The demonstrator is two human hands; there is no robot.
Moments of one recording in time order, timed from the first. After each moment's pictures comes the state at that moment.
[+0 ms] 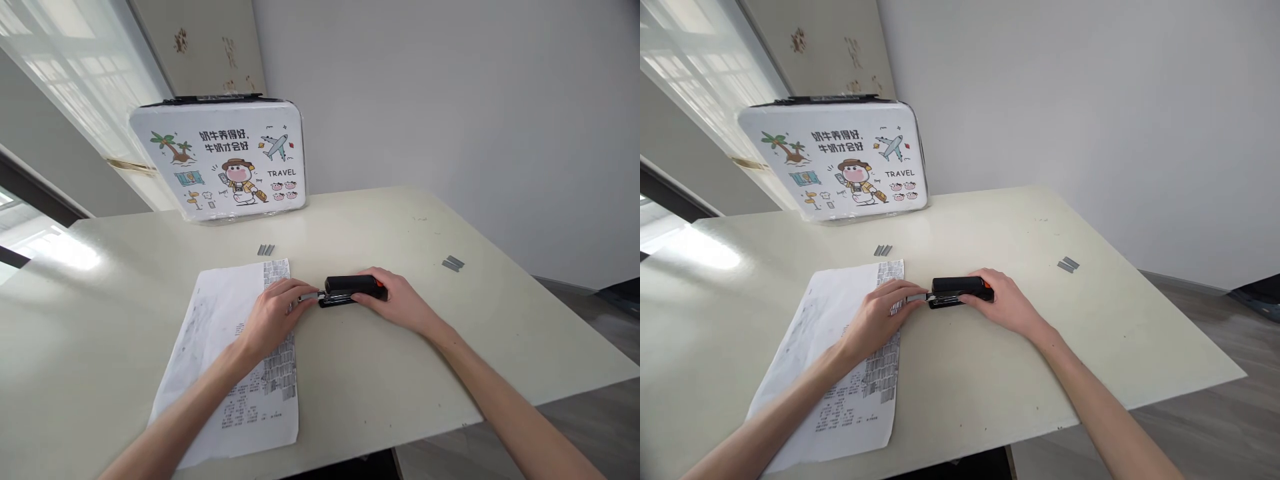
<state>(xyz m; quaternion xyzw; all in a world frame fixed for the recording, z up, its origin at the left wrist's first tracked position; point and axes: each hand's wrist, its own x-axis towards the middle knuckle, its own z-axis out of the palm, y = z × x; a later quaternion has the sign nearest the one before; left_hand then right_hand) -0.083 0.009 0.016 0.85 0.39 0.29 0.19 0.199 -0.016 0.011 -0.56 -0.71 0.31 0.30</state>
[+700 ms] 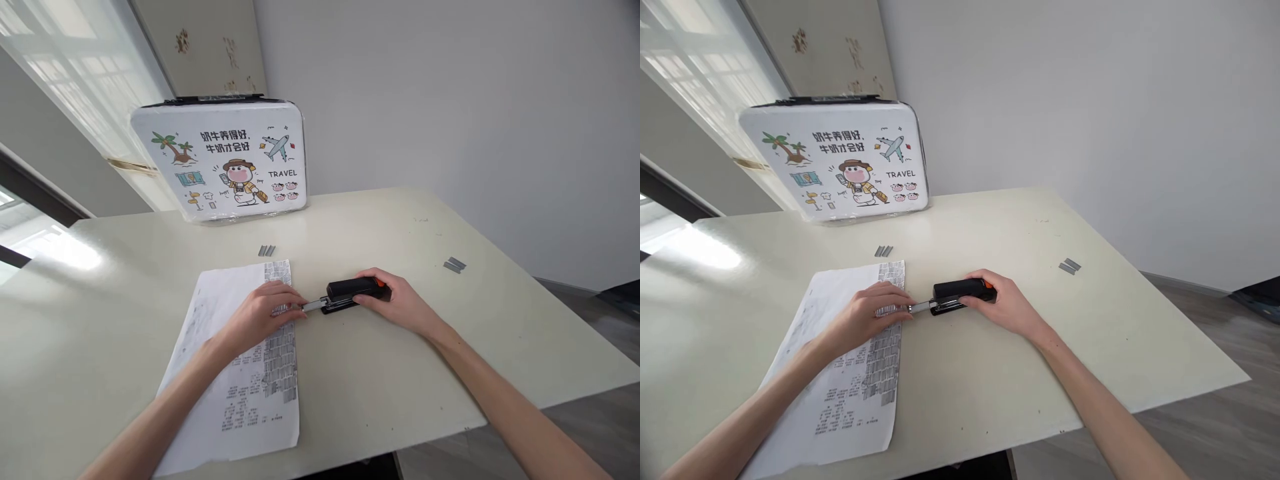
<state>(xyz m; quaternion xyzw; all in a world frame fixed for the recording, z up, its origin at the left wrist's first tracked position) -0.116 0.026 0.017 0.90 0.29 0.26 0.19 0.196 -0.018 0.014 -0.55 -0.66 0.39 0.33</state>
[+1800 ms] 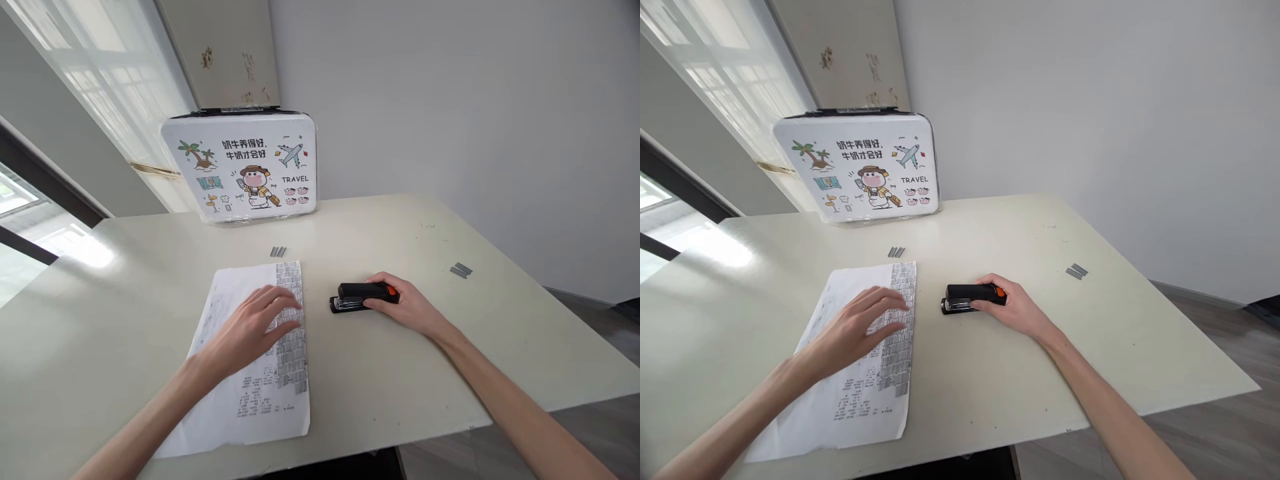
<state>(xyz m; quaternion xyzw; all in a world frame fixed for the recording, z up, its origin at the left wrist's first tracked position) -0.145 -0.013 0.043 0.91 0.33 0.21 0.11 0.197 -0.021 0.012 -0.54 -0.65 0.42 0.32</state>
